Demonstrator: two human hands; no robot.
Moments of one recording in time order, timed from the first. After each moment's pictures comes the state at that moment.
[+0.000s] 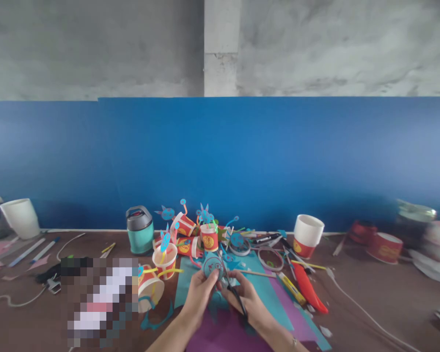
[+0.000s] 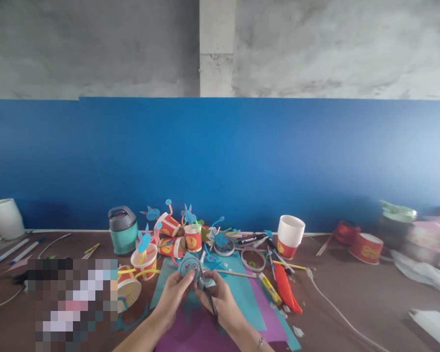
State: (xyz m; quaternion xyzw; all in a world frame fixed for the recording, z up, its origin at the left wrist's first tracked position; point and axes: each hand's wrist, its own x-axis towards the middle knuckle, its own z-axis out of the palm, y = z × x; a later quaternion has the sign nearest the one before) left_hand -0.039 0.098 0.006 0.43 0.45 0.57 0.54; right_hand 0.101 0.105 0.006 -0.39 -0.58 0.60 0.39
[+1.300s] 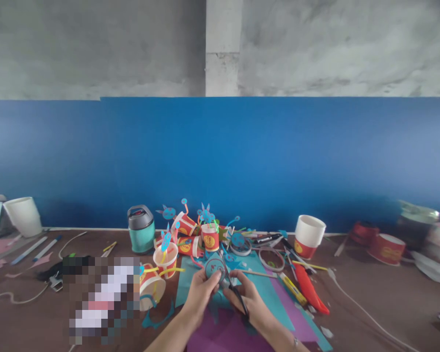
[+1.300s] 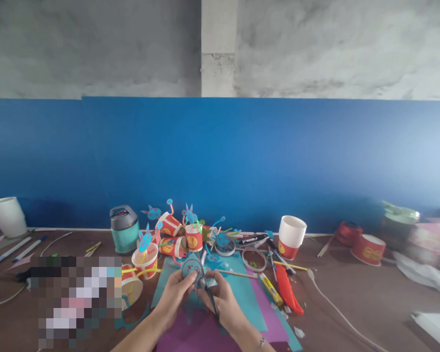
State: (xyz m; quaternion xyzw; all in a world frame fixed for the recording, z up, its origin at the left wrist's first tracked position) left_hand -0.039 0.098 0.003 0.41 0.43 0.57 0.56; right_hand 0.102 0.104 0.009 -0.39 -0.57 0.60 0.40
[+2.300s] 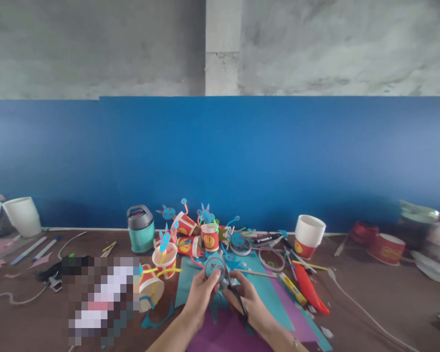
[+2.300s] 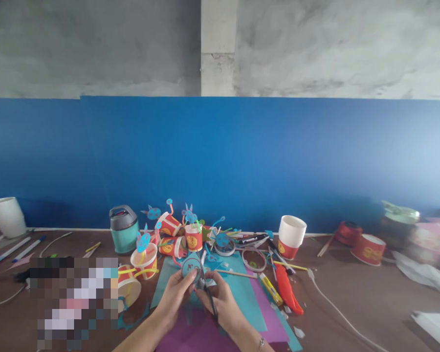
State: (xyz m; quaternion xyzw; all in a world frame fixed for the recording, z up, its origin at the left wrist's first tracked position) left_hand -0.034 0.096 0.007 0.37 0.43 0.59 0.58; right_hand 0.101 0.100 0.010 -0.39 -0.57 0.60 0.41
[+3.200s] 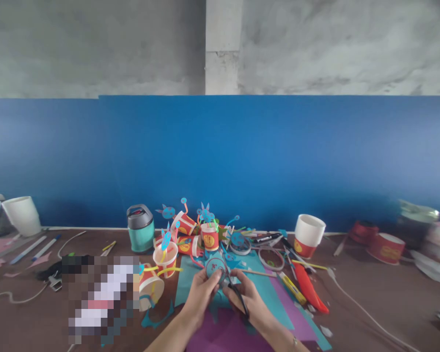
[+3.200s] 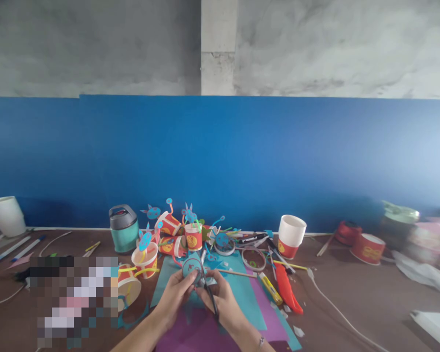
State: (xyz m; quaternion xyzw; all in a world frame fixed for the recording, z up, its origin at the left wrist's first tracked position) left_hand -0.034 0.095 0.010 0.38 0.42 0.57 0.60; right_hand 0.101 0.100 0.014 -0.38 -0.57 0.60 0.40
